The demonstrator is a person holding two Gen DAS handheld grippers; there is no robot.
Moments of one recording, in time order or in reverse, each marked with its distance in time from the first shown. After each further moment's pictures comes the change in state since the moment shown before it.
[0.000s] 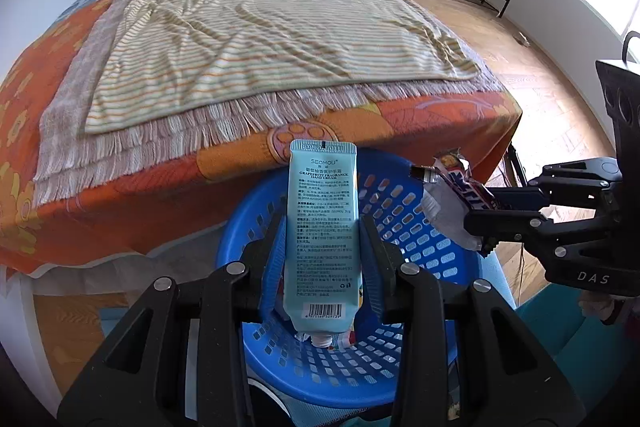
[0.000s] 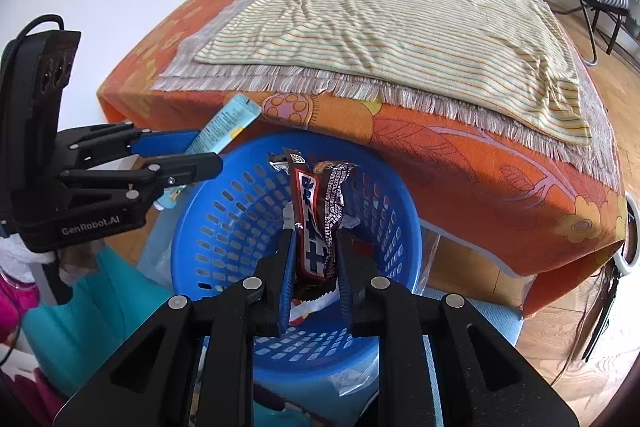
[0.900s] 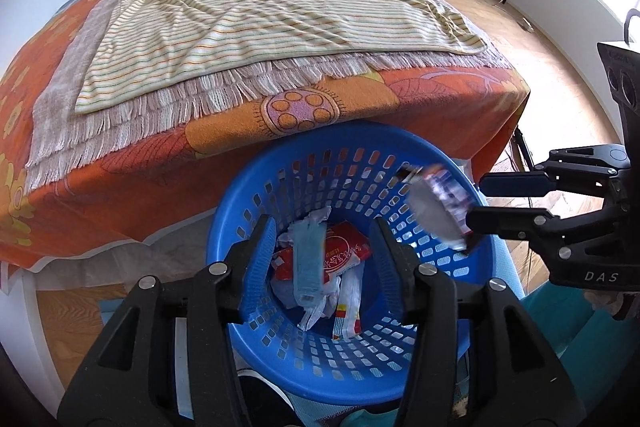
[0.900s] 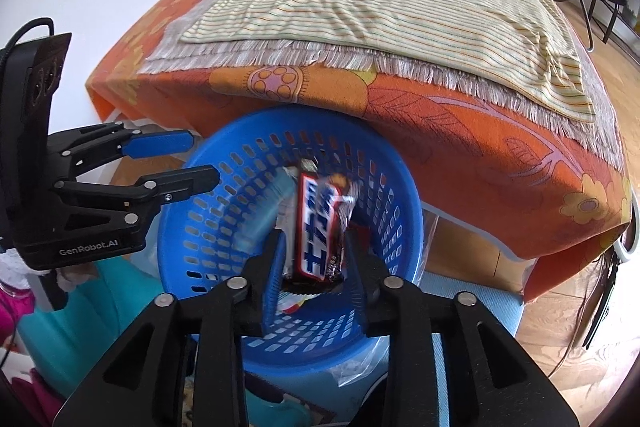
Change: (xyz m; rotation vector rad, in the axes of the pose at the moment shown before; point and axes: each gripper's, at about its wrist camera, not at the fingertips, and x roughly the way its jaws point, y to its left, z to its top) left arm 0.015 -0.004 -0.013 0.016 0.041 0.021; right arm 0.015 -0.003 -0.007 0.020 0.055 -0.025
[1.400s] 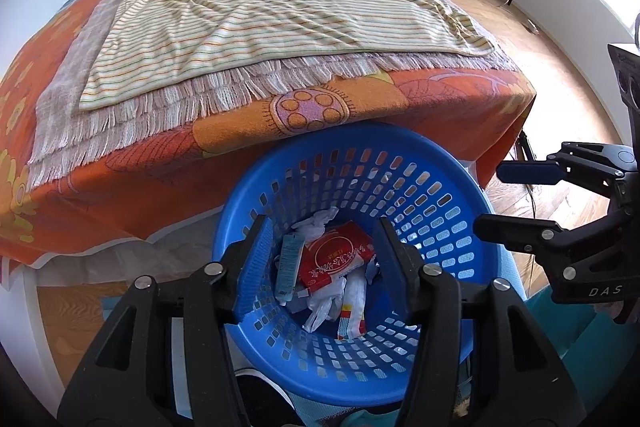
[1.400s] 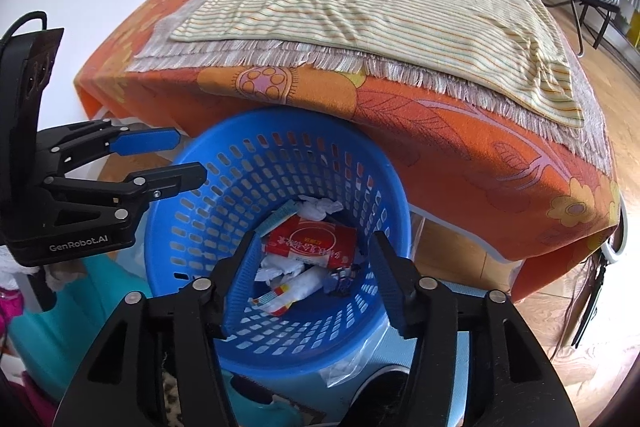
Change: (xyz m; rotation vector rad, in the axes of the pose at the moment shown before) left arm 0.002 0.004 0.001 -0.015 0.000 0.016; right arm 0.000 0.003 0.002 -0.015 -0.005 -0.068
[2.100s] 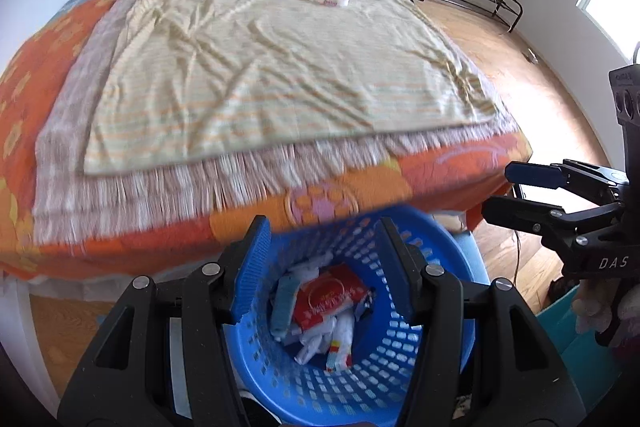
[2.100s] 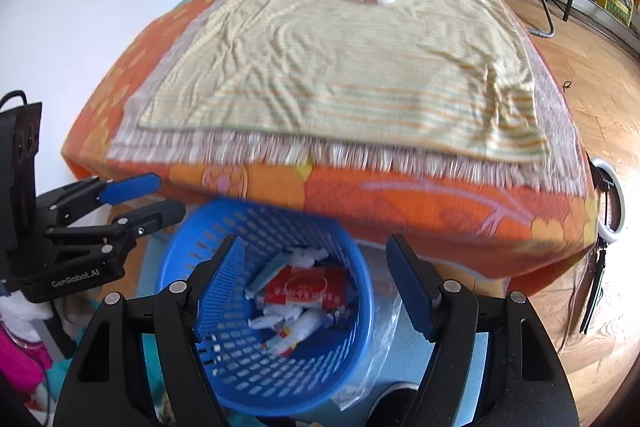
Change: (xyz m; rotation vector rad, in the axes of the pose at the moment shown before) left arm -0.013 0.017 0.070 -0.058 -0.054 -0.035; right arm -0.027 -0.045 0.060 0.171 -0.082 -0.005
